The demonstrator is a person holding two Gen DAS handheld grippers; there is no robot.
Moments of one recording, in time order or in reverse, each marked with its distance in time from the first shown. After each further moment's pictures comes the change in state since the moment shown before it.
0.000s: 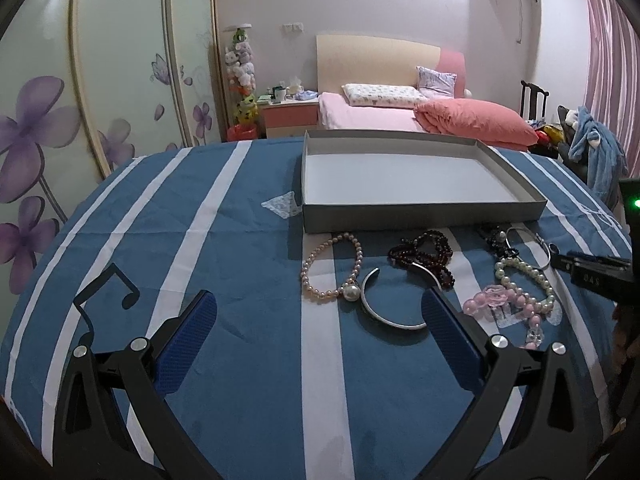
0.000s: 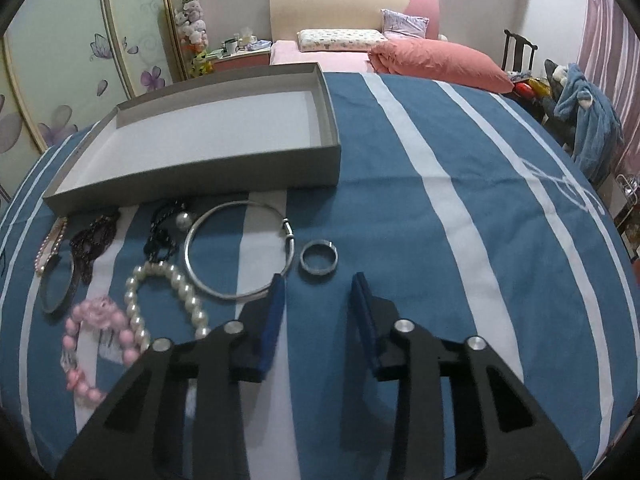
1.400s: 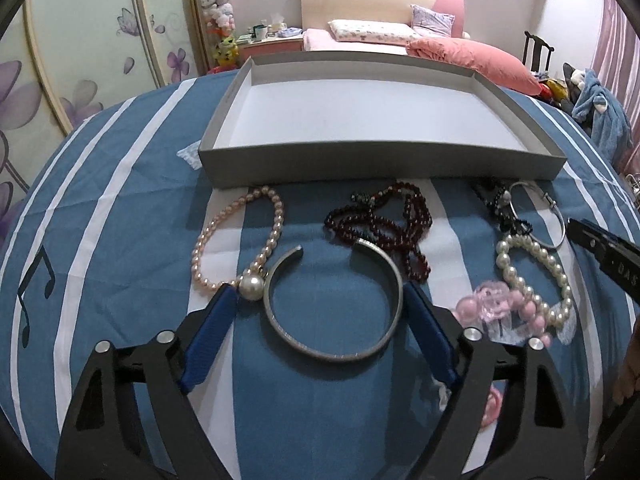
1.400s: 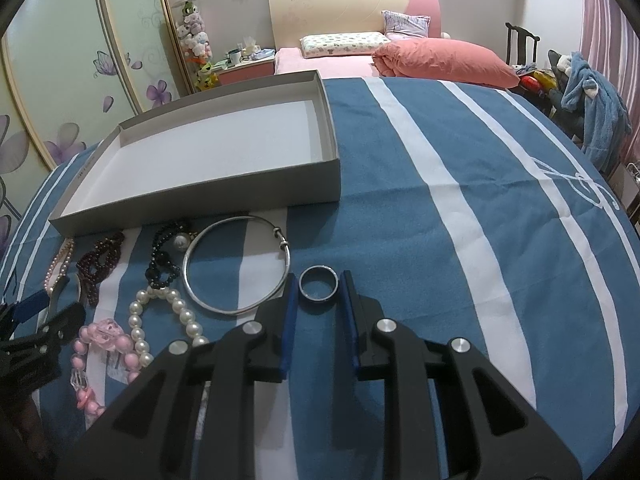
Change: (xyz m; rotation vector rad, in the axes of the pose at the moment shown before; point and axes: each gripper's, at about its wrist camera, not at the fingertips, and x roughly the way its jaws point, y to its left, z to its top) left arm 0.076 -0.044 0.011 0.016 0.241 -0.030; right arm 0.009 -0.012 0.018 0.042 -0.012 0.059
